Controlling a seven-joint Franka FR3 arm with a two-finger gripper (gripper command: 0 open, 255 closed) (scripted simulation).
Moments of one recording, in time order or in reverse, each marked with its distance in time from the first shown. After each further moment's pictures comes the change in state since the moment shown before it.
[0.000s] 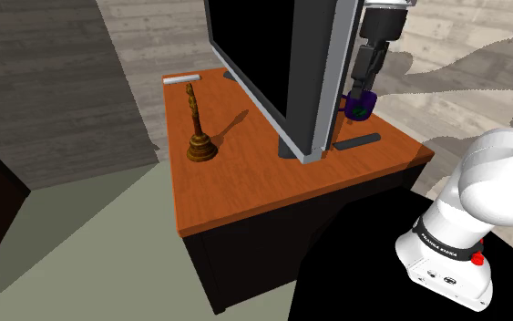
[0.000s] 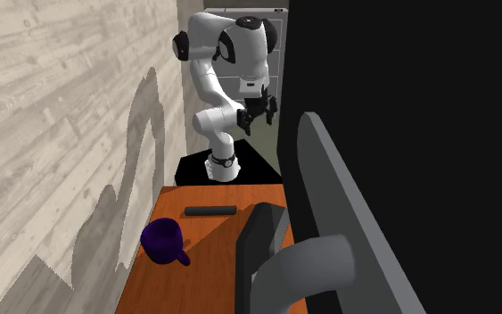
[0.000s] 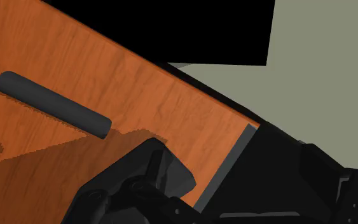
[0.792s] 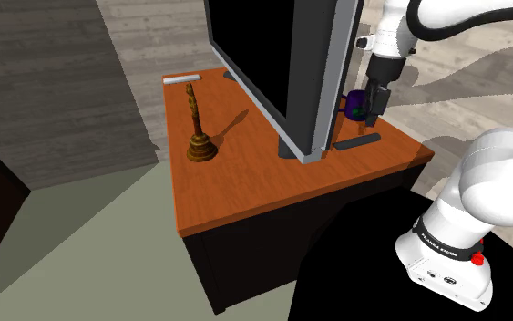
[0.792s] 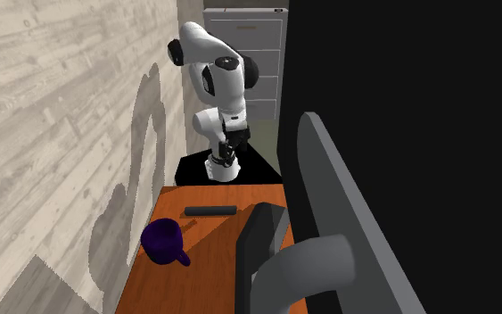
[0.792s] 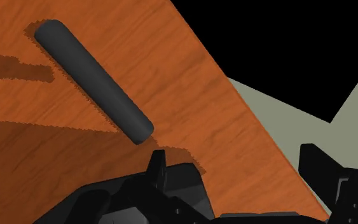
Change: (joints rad) arm 0.018 -0.069 -0.198 -0.271 -0.236 0.226 -0.456
